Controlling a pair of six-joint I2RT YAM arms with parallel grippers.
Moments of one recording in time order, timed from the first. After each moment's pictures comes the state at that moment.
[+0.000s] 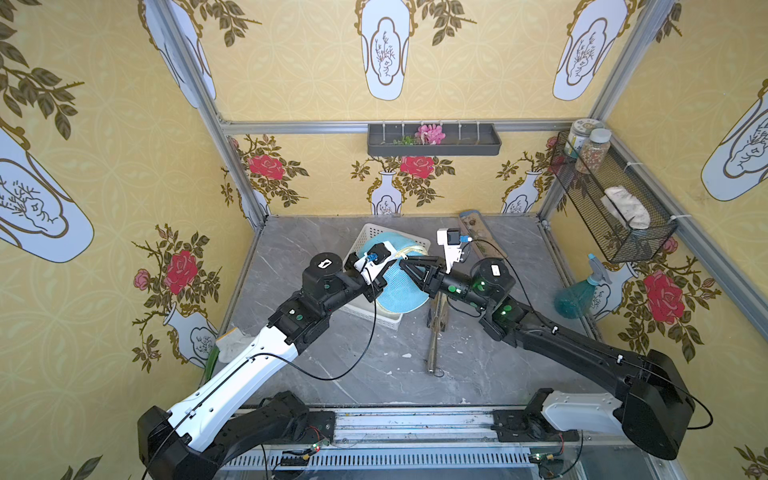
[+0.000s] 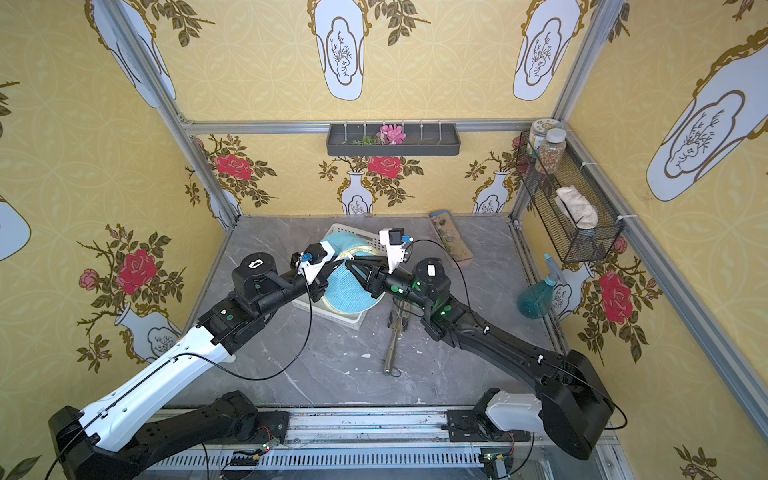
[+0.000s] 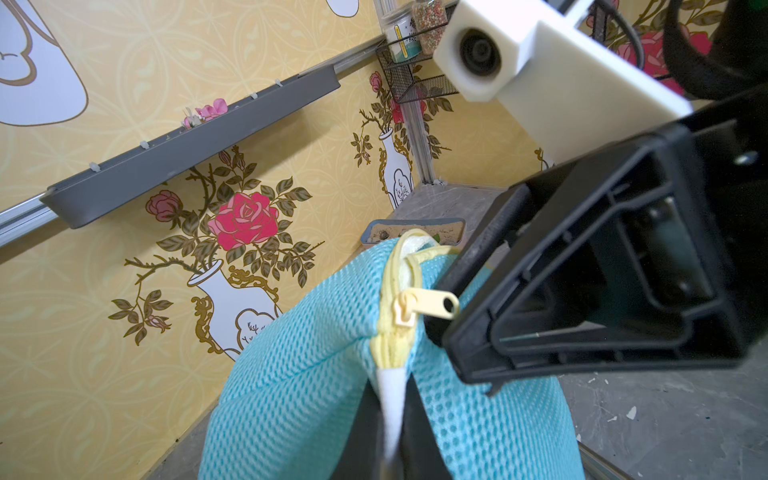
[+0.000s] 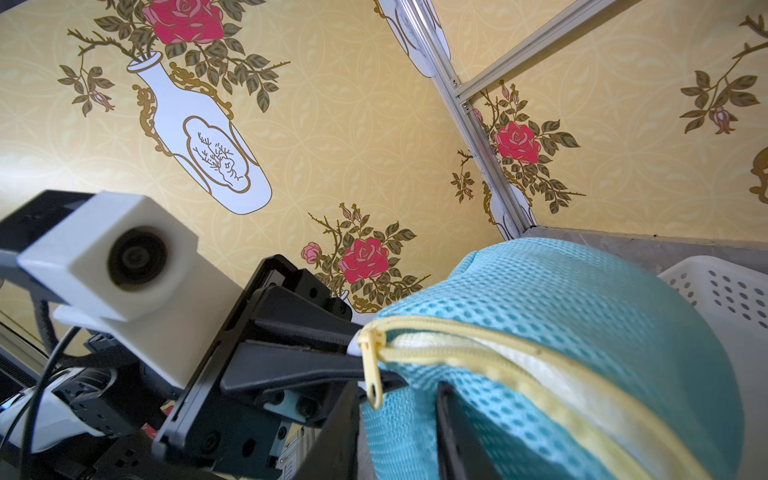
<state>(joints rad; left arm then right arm) -0.66 1.04 0.95 -0.09 0.18 0.35 0.72 1.26 0.83 0.56 -0.39 0.61</state>
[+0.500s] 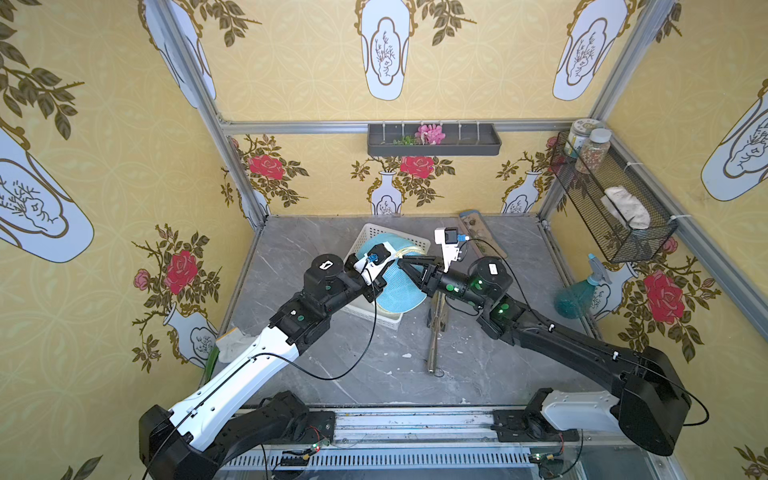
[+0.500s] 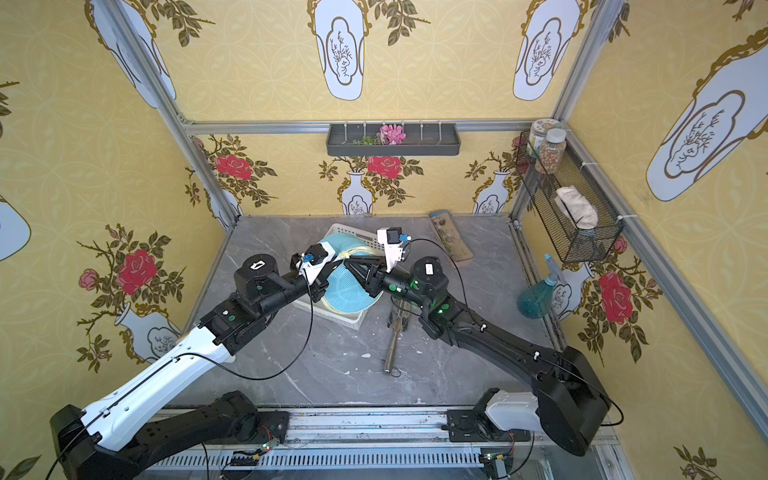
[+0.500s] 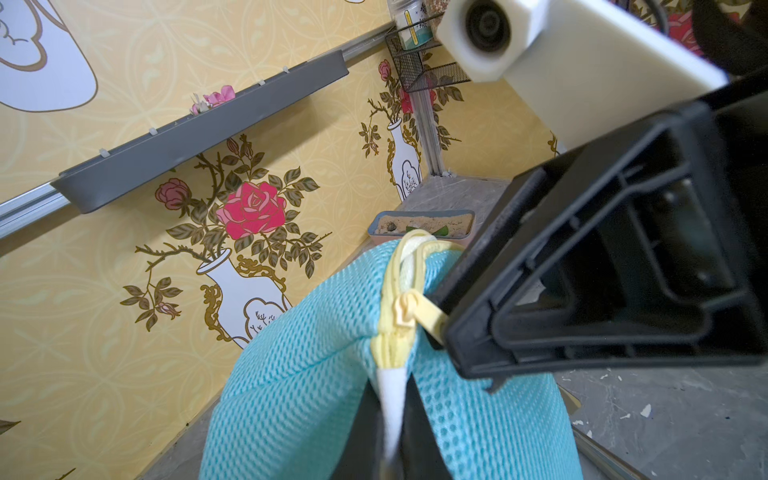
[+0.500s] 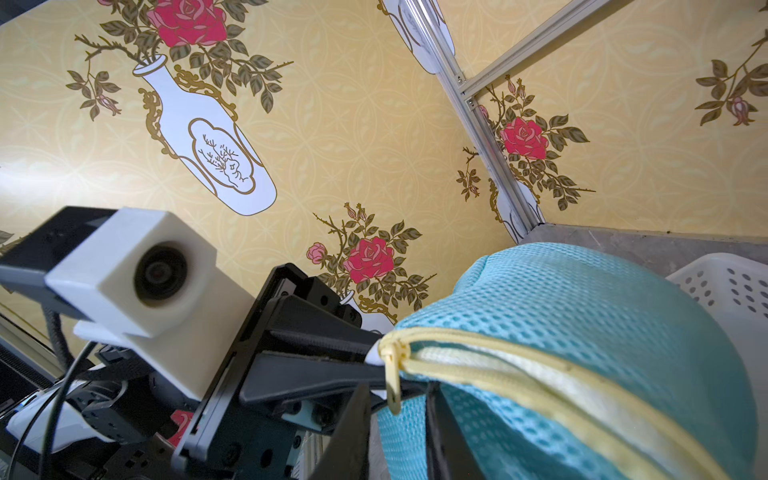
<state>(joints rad) -0.66 1.03 0.94 -0.09 0.14 0.35 0.71 1.29 0.85 0.56 -0.39 0.63</state>
